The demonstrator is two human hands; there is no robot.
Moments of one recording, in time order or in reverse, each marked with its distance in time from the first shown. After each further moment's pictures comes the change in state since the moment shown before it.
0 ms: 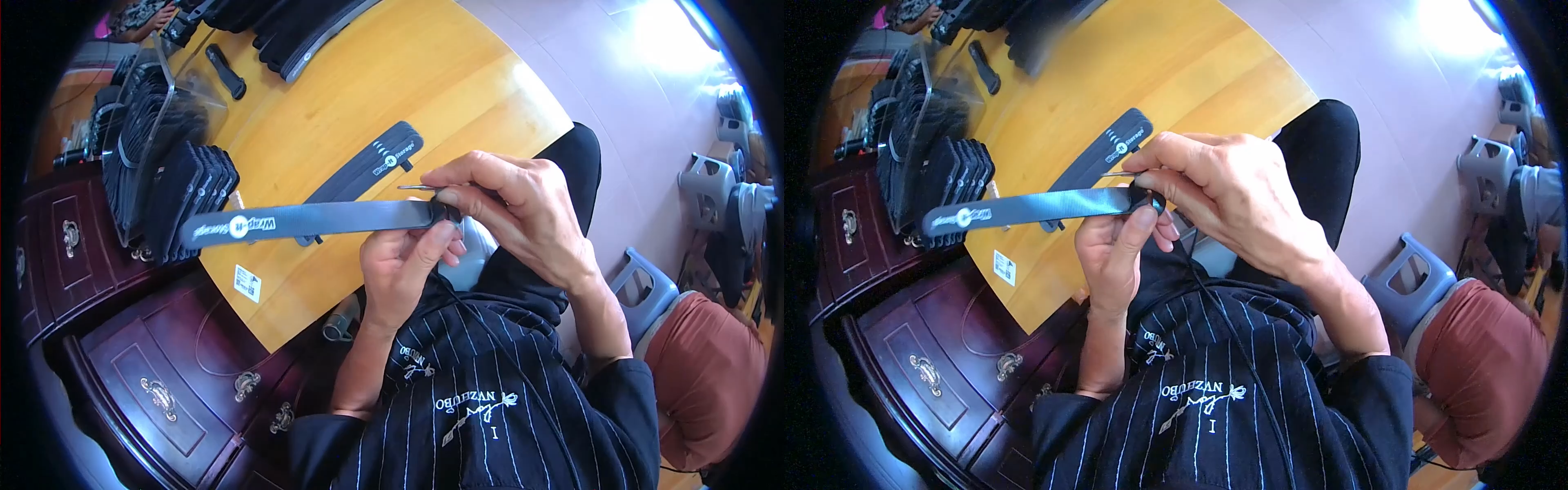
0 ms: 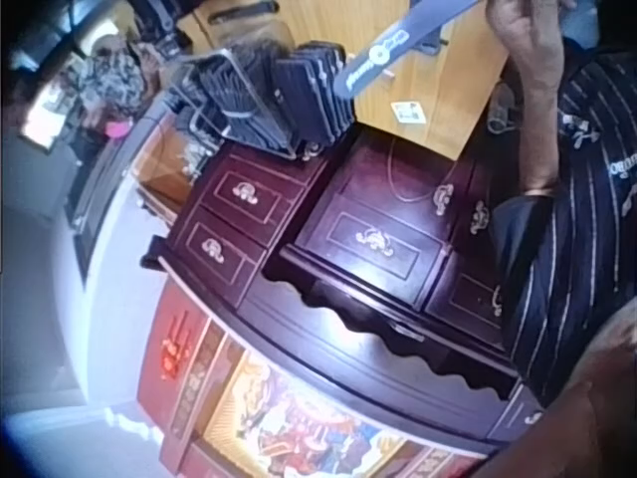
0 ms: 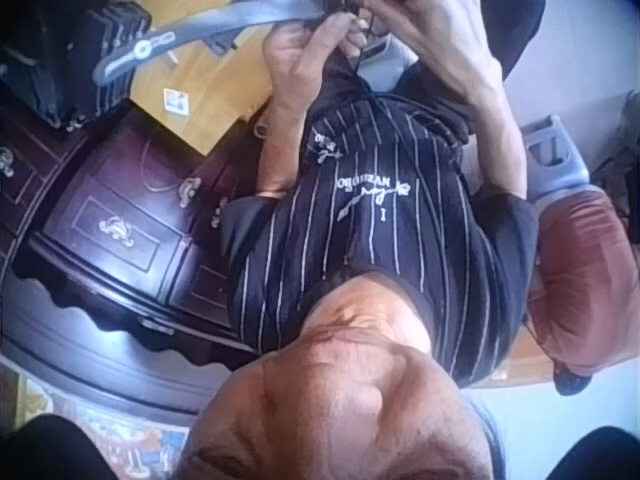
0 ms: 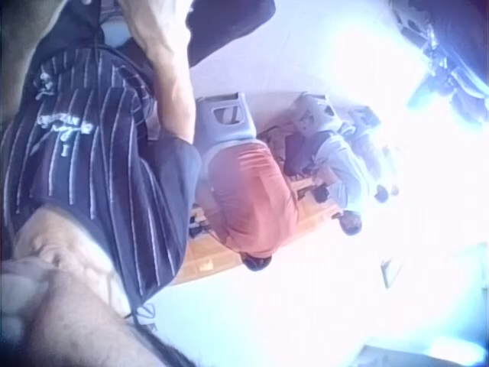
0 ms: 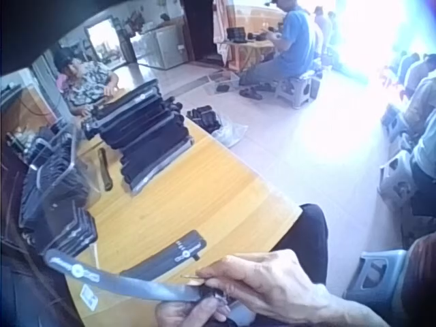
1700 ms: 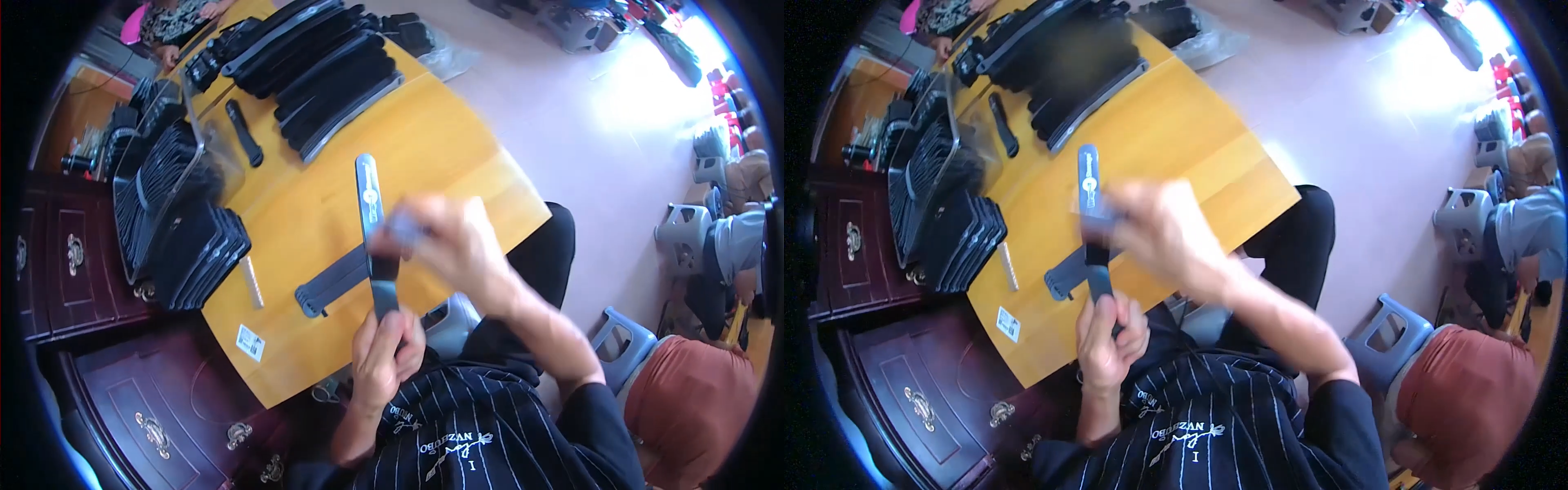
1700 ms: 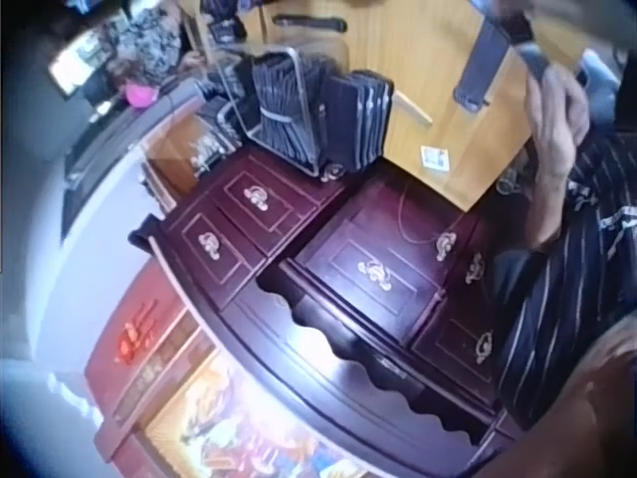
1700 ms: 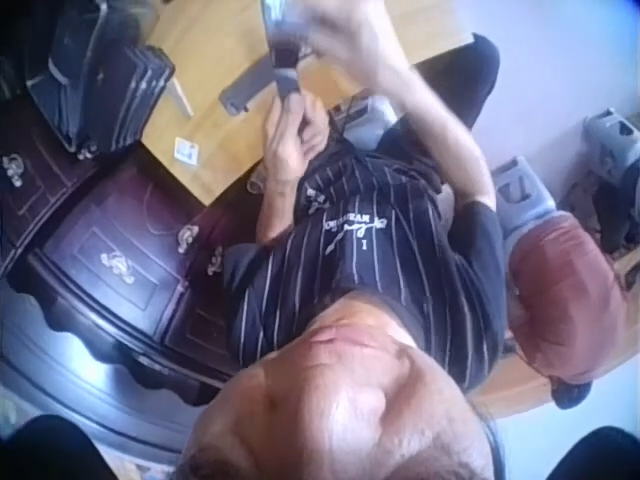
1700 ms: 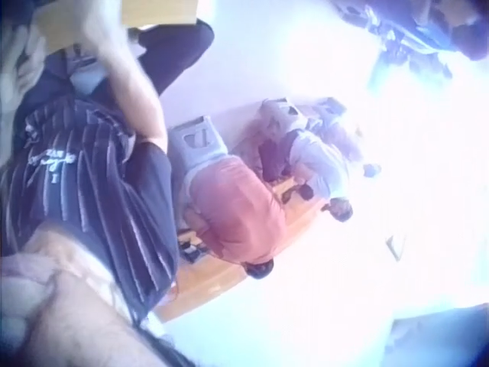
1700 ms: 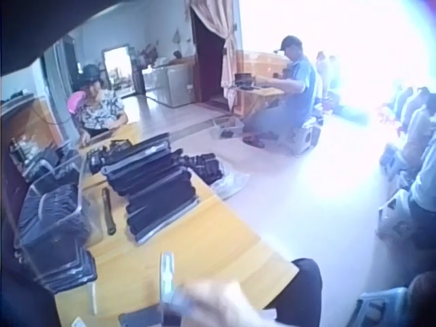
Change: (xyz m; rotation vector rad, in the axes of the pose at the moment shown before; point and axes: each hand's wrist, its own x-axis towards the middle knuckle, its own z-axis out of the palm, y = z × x) left_hand -0.014 0.031 -0.009 -0.217 -0.043 -0.209; right_hand 0.073 -0.002 0.015 0.109 0.050 -0.117
